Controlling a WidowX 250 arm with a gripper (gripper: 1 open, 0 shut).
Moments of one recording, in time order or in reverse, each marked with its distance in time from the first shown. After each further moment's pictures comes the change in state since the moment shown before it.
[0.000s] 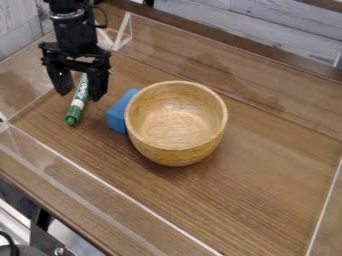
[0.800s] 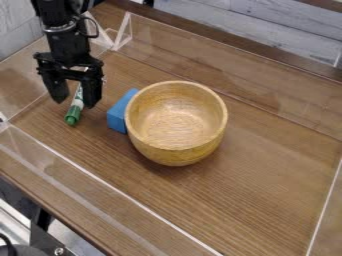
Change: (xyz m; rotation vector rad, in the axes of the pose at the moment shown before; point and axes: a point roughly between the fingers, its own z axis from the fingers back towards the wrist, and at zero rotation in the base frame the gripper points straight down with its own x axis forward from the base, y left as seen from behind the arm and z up) arm 0.003 0.015 -0.020 -0.016 -0.024 0.019
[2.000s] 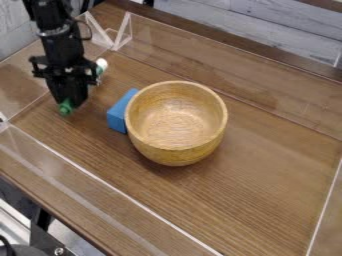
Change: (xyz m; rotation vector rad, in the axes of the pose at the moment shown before) arm -0.003 0.005 0.008 -0.023 0.028 0.011
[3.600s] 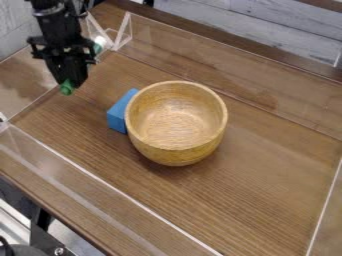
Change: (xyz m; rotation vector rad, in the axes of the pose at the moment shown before) arm 0.026 0.009 0.007 -0.005 -0.117 0.004
